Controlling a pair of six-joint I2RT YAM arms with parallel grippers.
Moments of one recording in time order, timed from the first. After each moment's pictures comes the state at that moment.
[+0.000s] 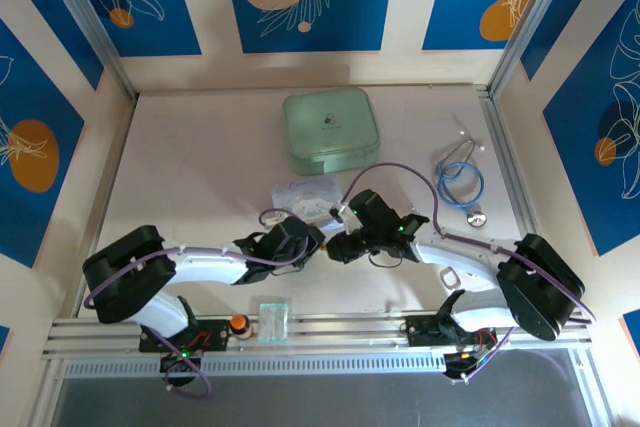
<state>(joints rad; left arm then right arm) -1.02 1.49 0.55 0.29 -0.14 -1.60 0.78 1.31 0.62 -0.23 -0.38 0.41</state>
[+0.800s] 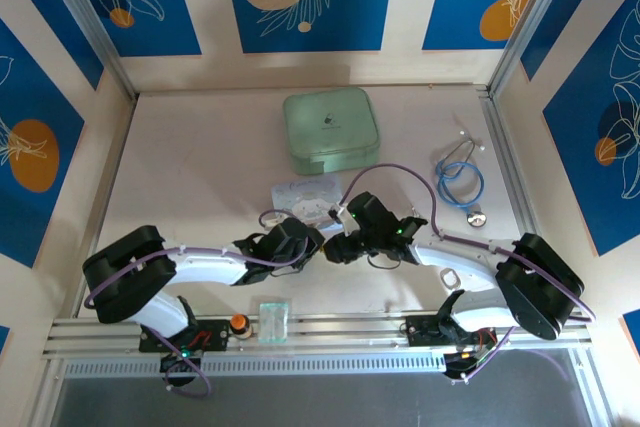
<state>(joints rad) -1.02 1.49 0.54 0.30 -0.12 -1.60 0.83 1.31 0.61 -0.20 -0.32 0.41</state>
